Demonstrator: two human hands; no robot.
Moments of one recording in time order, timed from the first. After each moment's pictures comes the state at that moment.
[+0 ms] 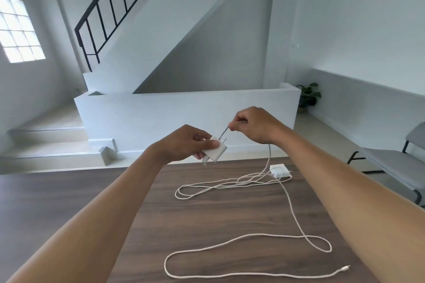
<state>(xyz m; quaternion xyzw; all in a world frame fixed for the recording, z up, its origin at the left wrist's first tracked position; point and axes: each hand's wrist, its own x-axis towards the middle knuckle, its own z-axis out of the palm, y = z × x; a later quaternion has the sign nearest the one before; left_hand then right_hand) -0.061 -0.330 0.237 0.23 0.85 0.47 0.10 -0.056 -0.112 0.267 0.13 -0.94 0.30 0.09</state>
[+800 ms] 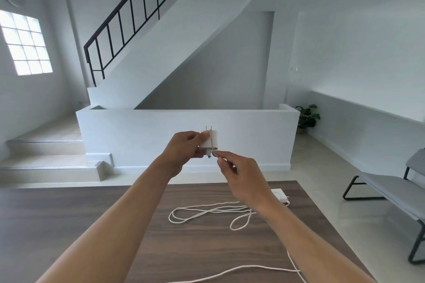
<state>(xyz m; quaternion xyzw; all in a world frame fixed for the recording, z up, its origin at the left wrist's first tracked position) -0.080 -0.307 0.256 0.10 0.74 0.66 -0.02 -0.012 -0.142 0.223 0.18 -0.85 0.44 0.22</state>
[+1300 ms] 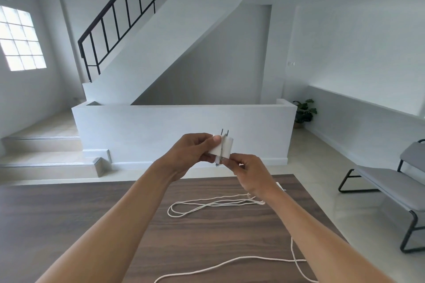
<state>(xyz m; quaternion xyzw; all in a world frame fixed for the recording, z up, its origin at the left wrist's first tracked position) -0.053 -0.296 0.254 0.22 0.71 0.67 0.06 -0.034 -0.116 0.205 0.16 -0.85 0.47 0.16</state>
